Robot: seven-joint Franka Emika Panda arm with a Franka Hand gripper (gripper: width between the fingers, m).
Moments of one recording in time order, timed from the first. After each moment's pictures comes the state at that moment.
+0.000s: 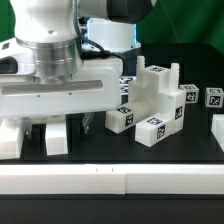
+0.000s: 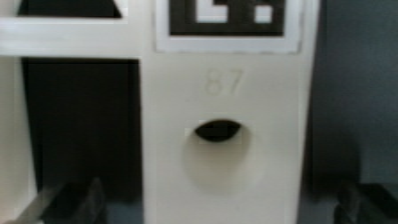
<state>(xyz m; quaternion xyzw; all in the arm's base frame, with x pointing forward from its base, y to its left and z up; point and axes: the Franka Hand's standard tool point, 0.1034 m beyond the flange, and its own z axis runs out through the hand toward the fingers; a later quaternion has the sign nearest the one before) 0.565 -0.121 0.004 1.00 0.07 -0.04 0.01</state>
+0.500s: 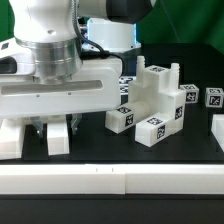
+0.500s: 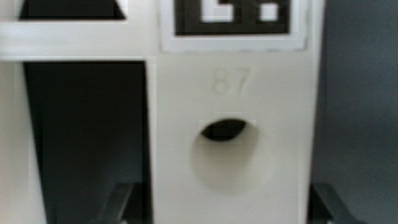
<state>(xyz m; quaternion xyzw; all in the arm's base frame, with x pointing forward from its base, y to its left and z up) 0.565 -0.122 0.004 1.00 0.07 -0.04 0.01</state>
